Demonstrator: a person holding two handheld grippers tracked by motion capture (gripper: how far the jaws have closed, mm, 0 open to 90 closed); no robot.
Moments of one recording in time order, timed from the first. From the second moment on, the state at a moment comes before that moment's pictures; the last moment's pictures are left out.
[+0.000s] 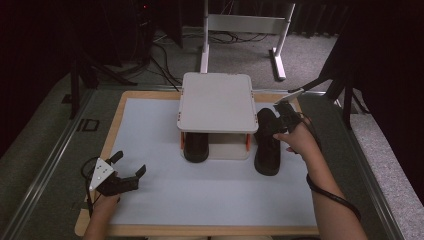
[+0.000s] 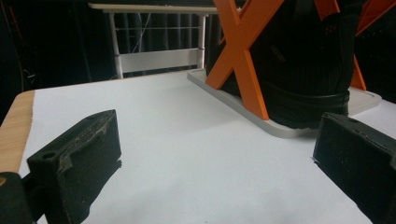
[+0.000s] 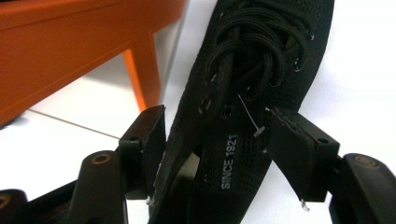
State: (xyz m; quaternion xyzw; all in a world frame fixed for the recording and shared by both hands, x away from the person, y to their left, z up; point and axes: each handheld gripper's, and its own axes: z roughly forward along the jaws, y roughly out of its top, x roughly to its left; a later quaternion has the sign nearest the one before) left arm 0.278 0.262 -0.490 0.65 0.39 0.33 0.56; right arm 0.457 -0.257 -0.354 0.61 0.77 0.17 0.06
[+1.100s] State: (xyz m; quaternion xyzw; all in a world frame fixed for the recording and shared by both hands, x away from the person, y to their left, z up) left arm 0.276 0.262 -0.491 0.65 0.38 0.33 0.57; right arm 0.481 -0.252 -0.374 0.59 0.80 0.05 0.03
